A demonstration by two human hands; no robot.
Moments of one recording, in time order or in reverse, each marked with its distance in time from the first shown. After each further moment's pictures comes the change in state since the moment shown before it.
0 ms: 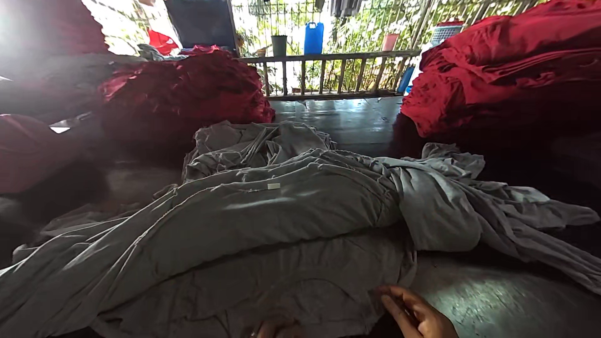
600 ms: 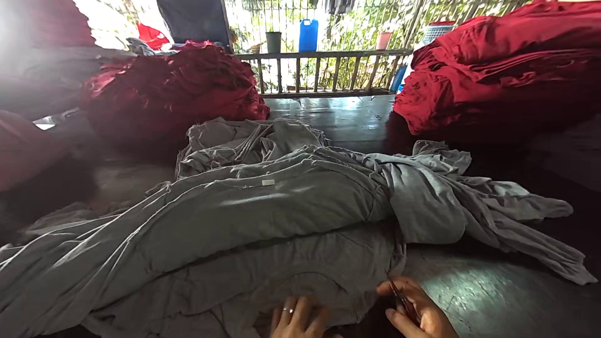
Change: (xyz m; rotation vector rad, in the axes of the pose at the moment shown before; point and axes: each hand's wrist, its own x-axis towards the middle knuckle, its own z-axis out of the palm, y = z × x) left_hand 0.026 0.037 0.013 0.031 -0.140 0.074; right_hand -0.004 0.008 -0.016 0.184 -0.092 0.047
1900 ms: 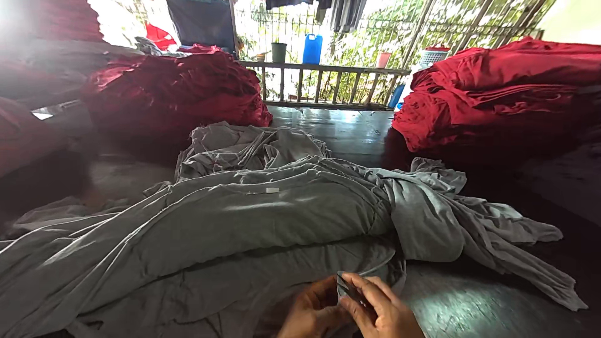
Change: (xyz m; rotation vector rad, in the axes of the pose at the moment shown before) left_hand 0.048 -0.013 0.022 -1.473 -0.074 -0.294; right_hand 0.019 -0.061 0.042 -0.334 0.090 -0.202
